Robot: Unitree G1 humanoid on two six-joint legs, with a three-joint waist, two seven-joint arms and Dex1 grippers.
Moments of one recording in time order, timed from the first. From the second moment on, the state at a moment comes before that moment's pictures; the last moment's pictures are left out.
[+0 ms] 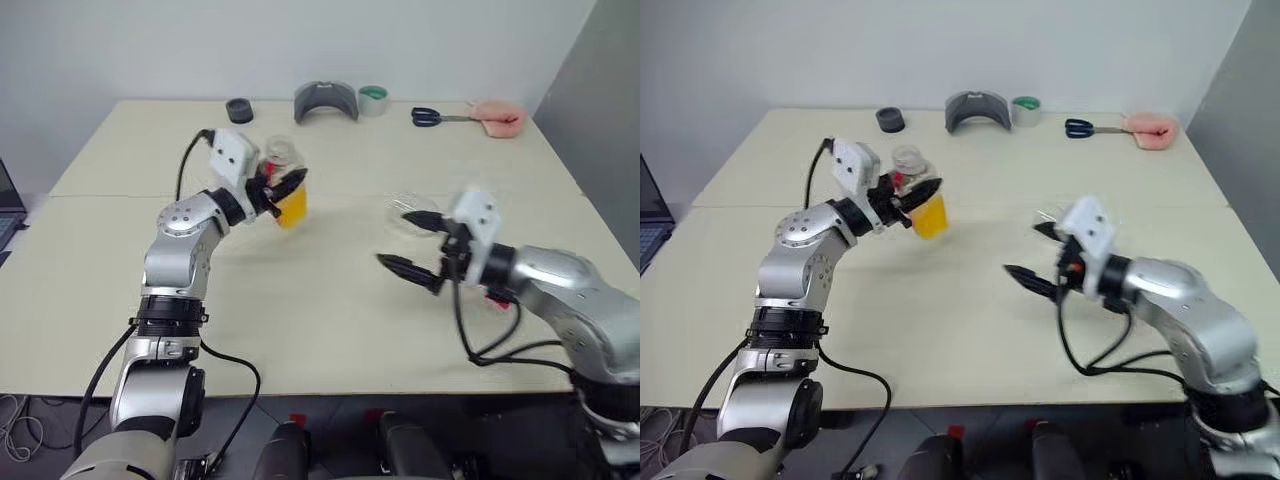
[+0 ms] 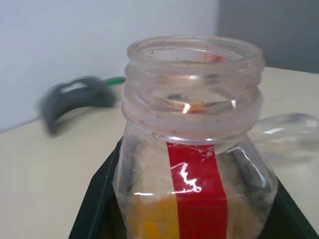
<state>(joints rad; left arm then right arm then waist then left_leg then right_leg) -0.75 0.44 0.16 0.33 -0.24 0.25 -0.58 -0.60 -0.49 0.18 -0.44 0.50 0.81 0.62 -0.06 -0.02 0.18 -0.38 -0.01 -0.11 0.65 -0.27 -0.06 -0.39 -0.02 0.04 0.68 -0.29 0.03</state>
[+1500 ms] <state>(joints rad) -0.50 0.43 0.24 0.42 -0.20 0.10 -0.33 -0.74 -0.22 0.32 -0.13 0.25 0.71 0.56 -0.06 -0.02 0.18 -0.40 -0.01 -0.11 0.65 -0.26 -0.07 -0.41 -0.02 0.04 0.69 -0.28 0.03</state>
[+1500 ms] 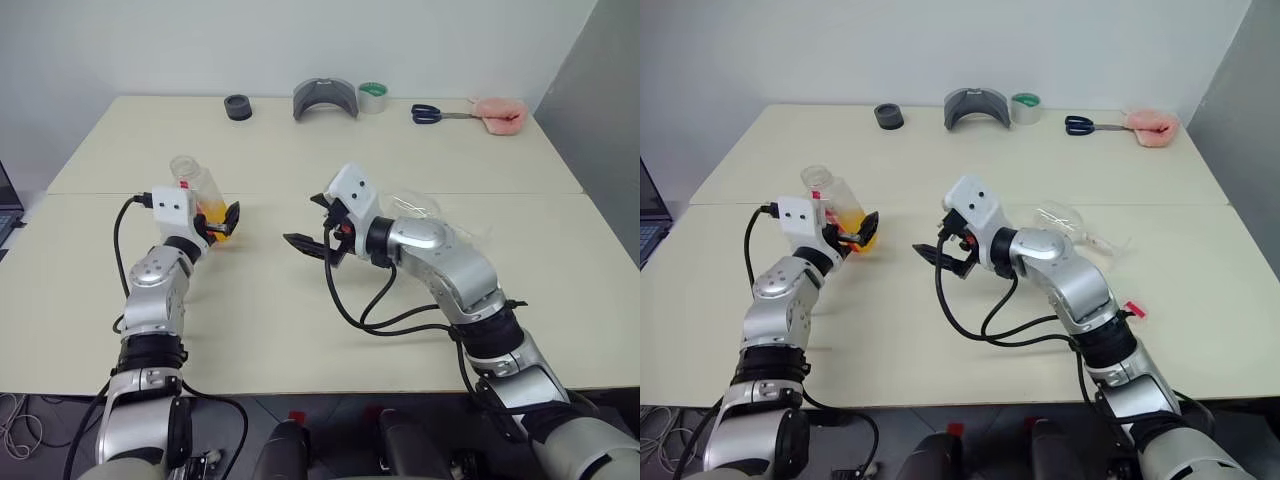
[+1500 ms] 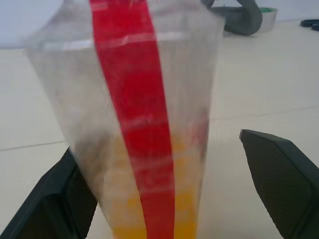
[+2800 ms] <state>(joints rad) -0.27 0.49 -0.05 -0.22 -0.33 0.34 -0.74 -0.58 -0.75 0.33 -0.32 -0.10 0.83 0.49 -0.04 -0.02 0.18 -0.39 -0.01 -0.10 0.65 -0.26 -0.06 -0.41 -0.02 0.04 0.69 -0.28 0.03</state>
